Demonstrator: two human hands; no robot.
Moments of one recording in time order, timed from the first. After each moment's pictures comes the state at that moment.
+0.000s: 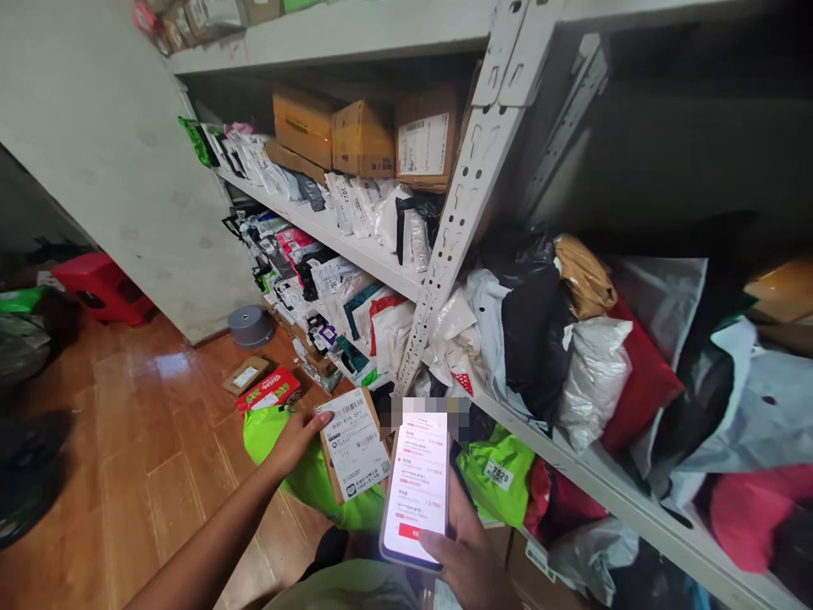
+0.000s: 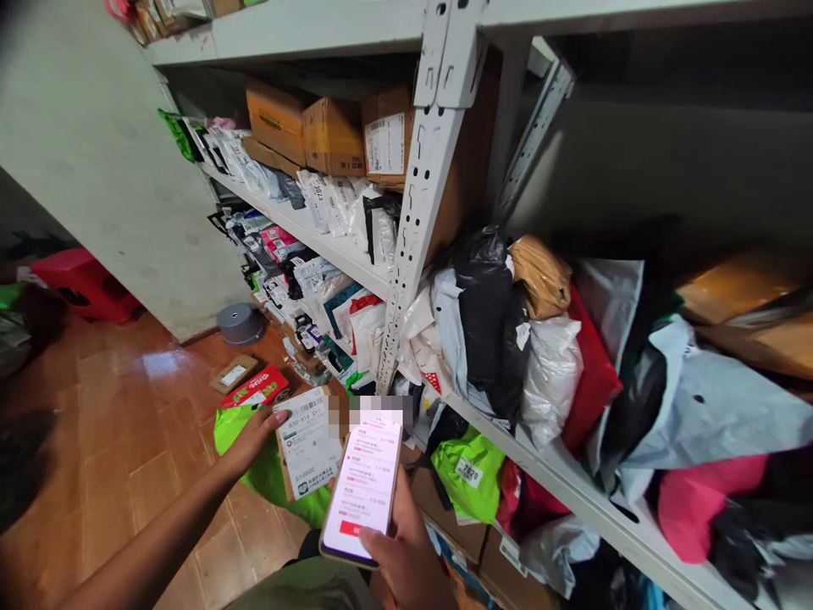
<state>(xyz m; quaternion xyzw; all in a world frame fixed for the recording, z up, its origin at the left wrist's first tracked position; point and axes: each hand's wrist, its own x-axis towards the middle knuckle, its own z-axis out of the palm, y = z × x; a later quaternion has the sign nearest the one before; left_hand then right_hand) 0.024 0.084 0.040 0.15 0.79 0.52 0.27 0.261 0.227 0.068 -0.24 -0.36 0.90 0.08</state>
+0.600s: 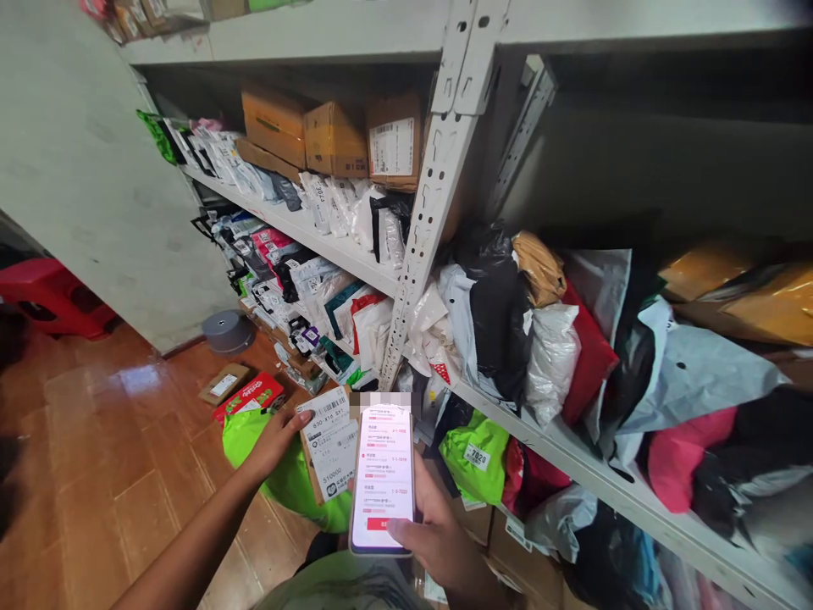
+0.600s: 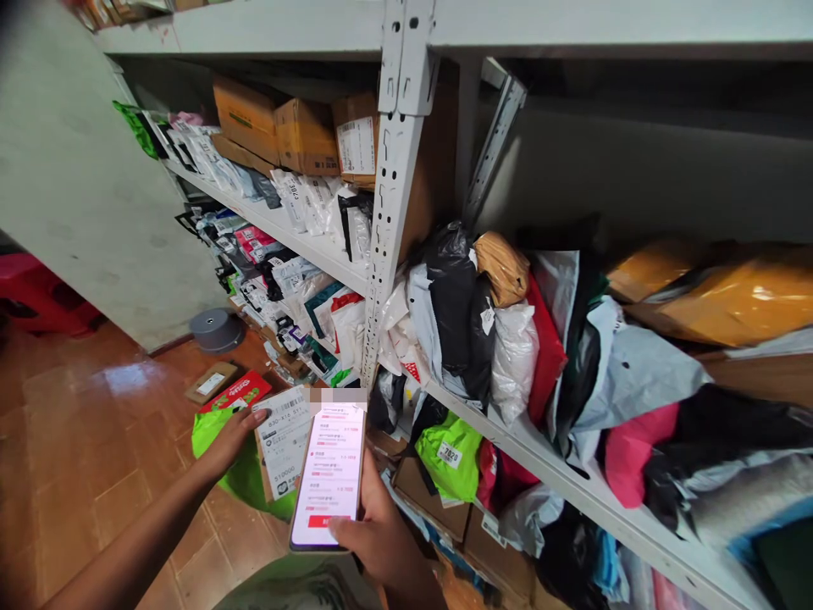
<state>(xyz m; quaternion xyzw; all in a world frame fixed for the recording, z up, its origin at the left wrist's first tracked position) 0.028 0.084 0.054 0.15 0.76 0.55 0.32 0.253 0.226 0.079 -0.12 -0.45 0.89 0.03</state>
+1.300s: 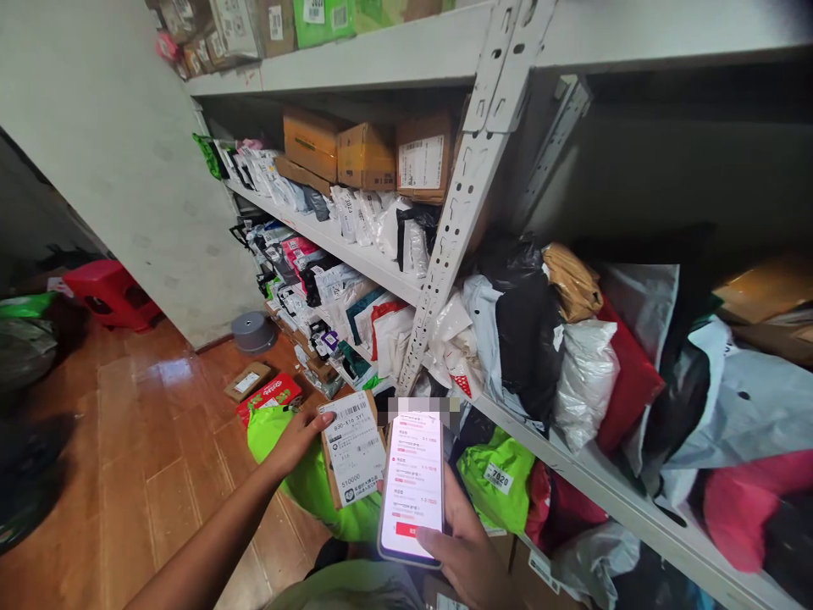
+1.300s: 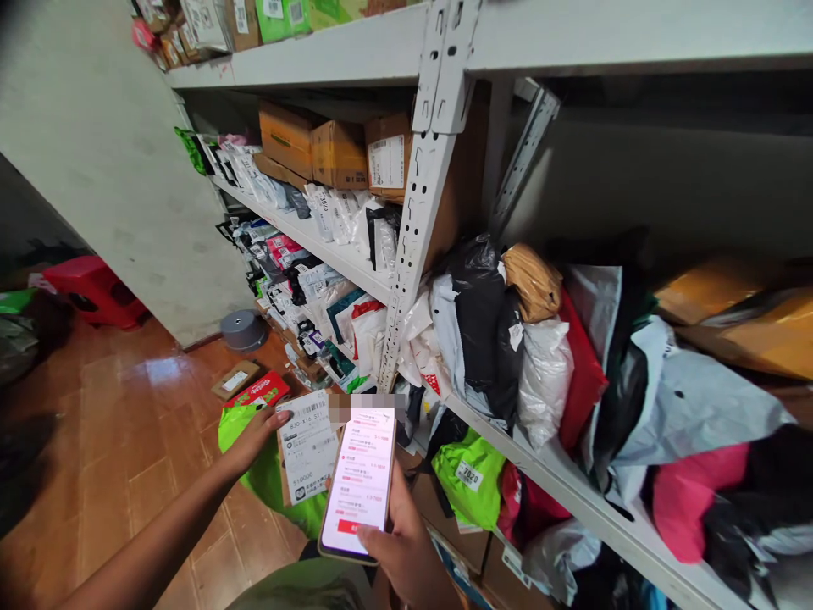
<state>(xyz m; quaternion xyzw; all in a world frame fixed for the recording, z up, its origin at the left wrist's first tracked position) 0.034 0.083 0.067 0.18 0.78 0.51 0.30 0.259 0.227 0.082 -0.16 -0.40 0.90 0.06</state>
